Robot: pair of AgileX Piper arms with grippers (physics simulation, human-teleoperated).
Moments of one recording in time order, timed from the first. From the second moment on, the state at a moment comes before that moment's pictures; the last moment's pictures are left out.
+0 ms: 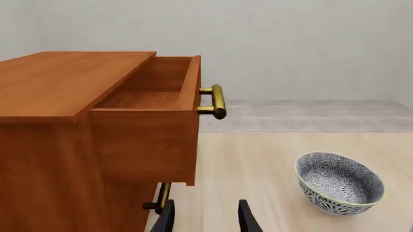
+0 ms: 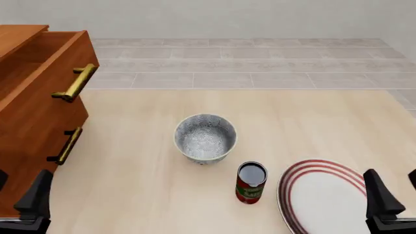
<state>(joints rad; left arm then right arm) 0.00 0.00 0.00 0.00 0.00 0.00 0.00 0.00 0.00 0.00</state>
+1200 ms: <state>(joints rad) -0.11 0.05 -0.02 -0.01 0.04 0.00 0.00 -0.01 0.00 0.00</state>
